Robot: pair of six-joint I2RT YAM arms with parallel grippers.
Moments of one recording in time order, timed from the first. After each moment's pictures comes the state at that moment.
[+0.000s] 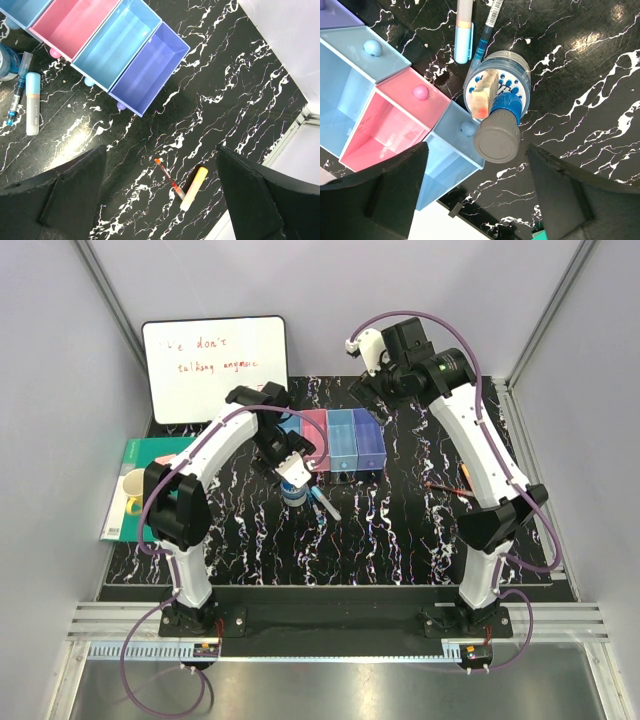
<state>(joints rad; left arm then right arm) -0.43 1.89 1.75 -1.34 0.41 1.97 0.50 1.89 2.32 -1.22 0.08 -0.39</state>
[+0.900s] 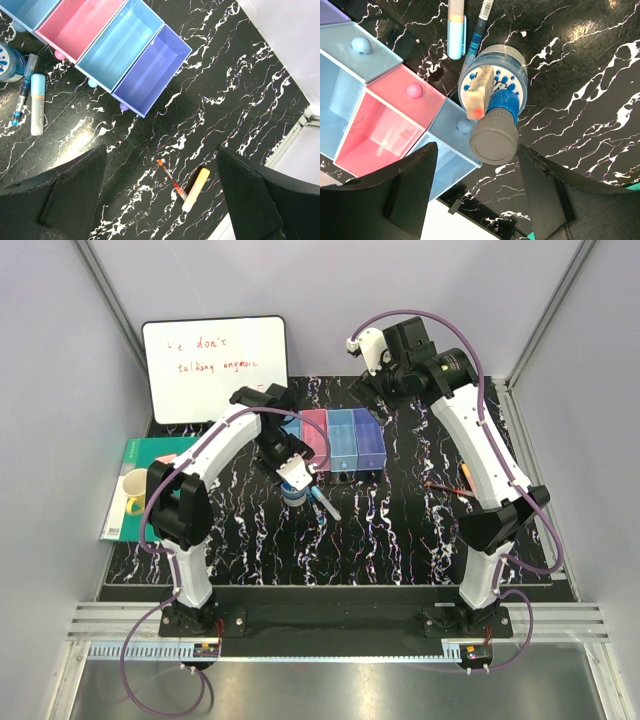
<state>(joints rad) -0.44 1.90 1.75 -1.34 0.36 1.98 0.50 1.88 2.32 -1.22 0.07 -0.38</state>
